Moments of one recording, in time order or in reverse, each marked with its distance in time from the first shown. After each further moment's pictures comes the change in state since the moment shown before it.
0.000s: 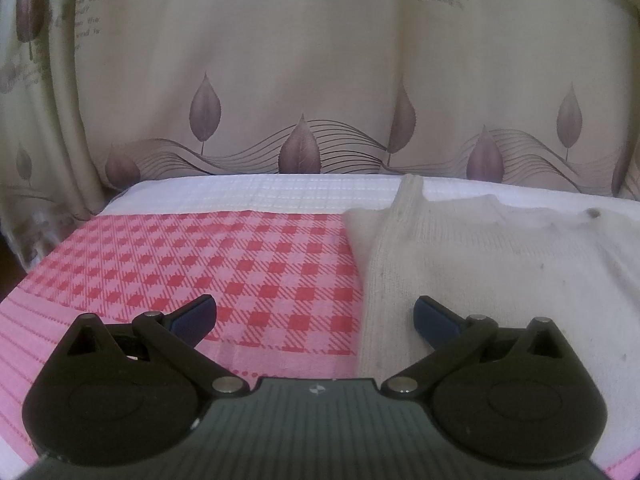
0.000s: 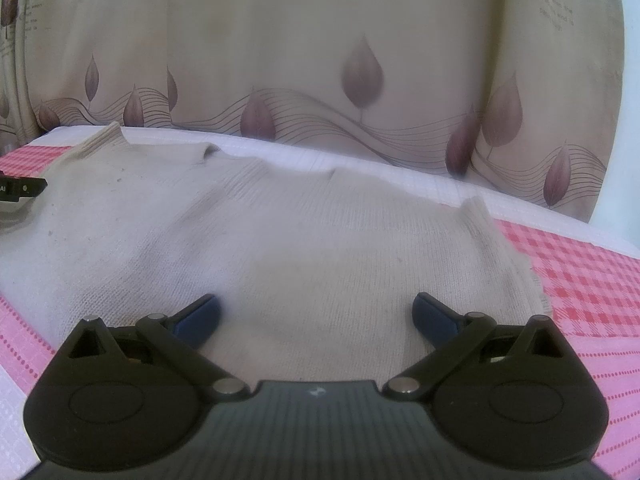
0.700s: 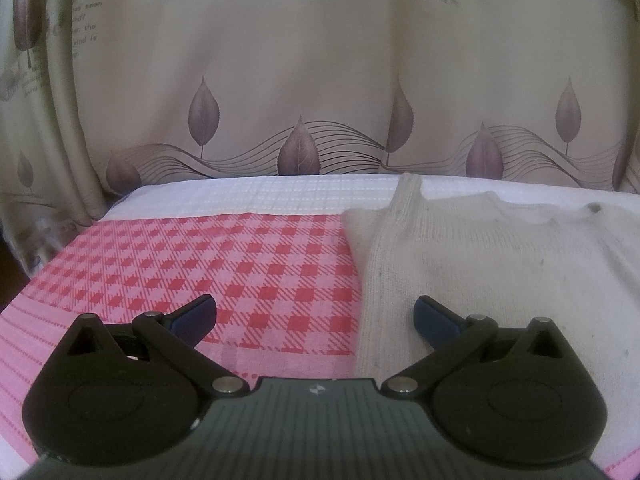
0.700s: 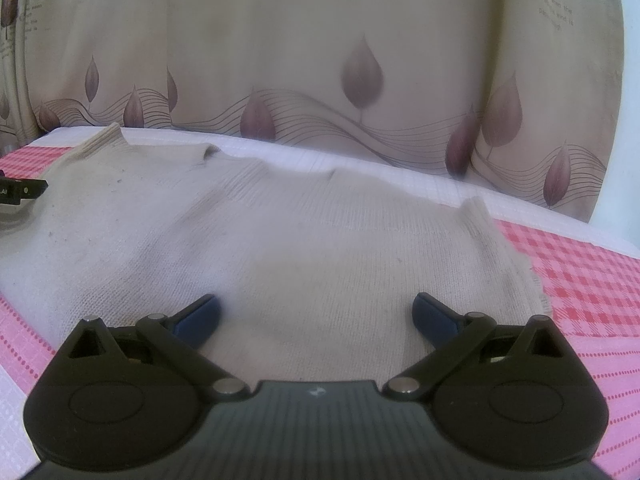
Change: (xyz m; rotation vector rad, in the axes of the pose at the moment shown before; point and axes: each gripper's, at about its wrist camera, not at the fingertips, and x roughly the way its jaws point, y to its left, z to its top) left arm -0.001 0.001 0.000 0.025 -0.006 -0.003; right arm 0.000 0.000 0.000 -0.002 0.002 0.001
